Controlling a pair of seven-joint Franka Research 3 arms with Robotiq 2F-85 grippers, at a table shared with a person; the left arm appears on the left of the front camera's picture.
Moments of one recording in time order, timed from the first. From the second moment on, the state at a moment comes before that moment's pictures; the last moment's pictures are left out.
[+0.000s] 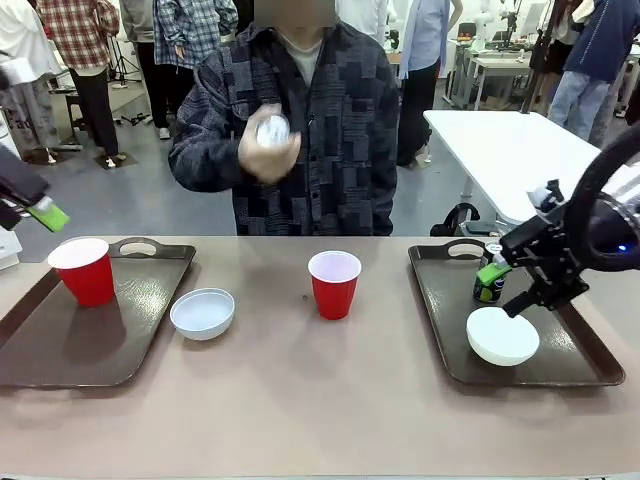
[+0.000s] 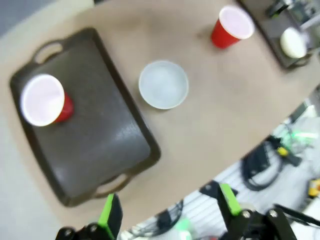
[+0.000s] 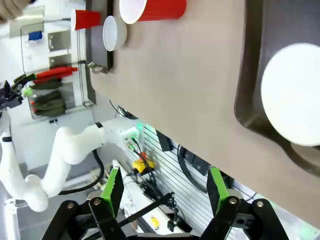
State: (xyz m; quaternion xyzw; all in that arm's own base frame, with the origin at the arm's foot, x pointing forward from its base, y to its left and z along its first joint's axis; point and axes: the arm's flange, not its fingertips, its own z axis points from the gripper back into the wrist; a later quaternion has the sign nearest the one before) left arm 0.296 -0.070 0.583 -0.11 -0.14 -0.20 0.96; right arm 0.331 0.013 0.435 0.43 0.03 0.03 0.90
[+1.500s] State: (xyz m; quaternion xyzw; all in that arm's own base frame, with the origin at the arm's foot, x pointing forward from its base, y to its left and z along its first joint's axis) left arm 0.306 -0.131 0.535 -0.04 -0.14 -0.23 0.96; right arm 0.272 -0.079 0.469 0.48 -0.02 0.00 0.87
